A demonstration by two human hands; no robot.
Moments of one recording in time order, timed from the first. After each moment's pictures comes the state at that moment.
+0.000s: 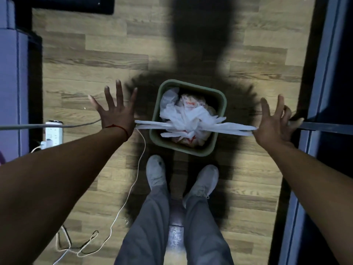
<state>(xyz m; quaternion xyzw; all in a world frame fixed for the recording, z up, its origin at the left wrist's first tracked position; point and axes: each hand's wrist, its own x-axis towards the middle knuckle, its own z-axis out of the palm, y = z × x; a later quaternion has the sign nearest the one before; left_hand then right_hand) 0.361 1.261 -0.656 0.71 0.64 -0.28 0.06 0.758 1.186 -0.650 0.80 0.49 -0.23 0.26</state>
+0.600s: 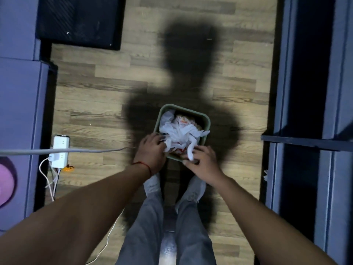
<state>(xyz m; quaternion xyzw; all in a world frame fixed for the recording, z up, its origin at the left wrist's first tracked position) 0.435 1.195 -0.544 0.82 0.52 -0.04 0.24 0.634 1.145 -0.533 0.68 0.56 -0.48 -0.01</state>
